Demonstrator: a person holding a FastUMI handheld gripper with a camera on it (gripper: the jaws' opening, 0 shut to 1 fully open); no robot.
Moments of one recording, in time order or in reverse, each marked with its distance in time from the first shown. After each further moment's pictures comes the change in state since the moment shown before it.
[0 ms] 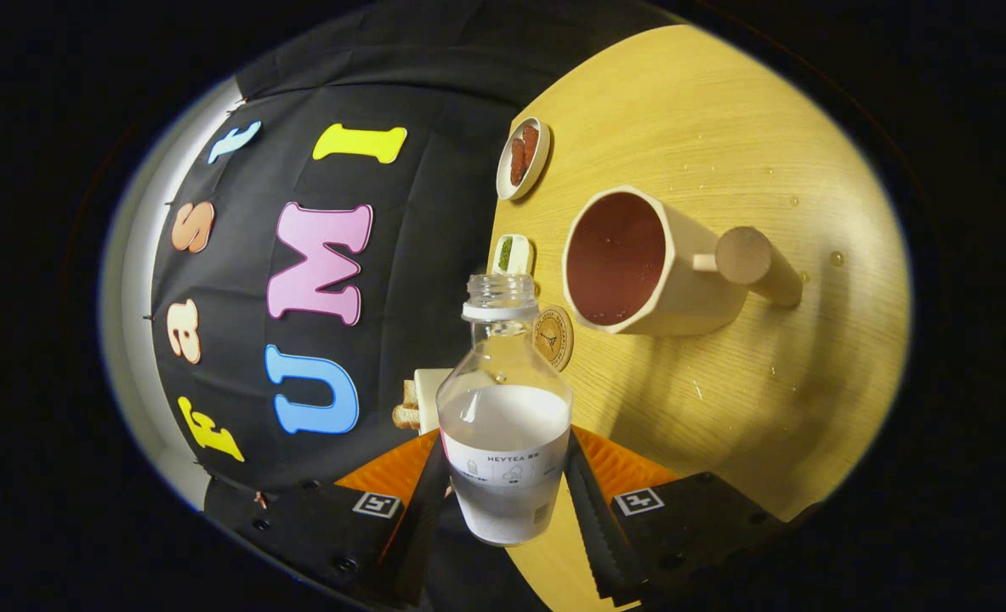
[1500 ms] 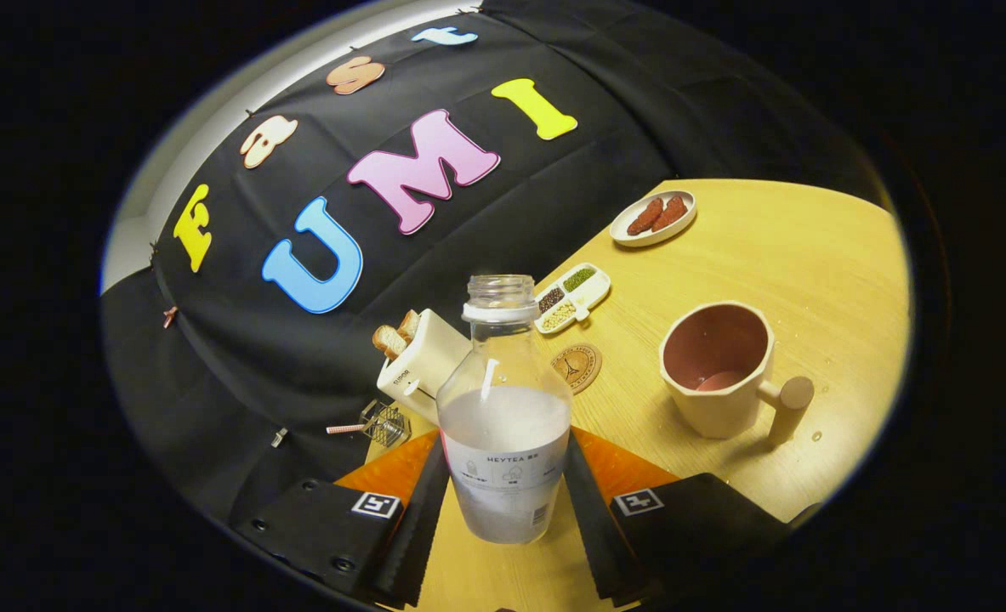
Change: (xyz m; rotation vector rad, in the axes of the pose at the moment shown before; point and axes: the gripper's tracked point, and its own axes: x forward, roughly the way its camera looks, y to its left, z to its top) arm -0.004 0.008 -0.025 -0.698 -0.009 0.020
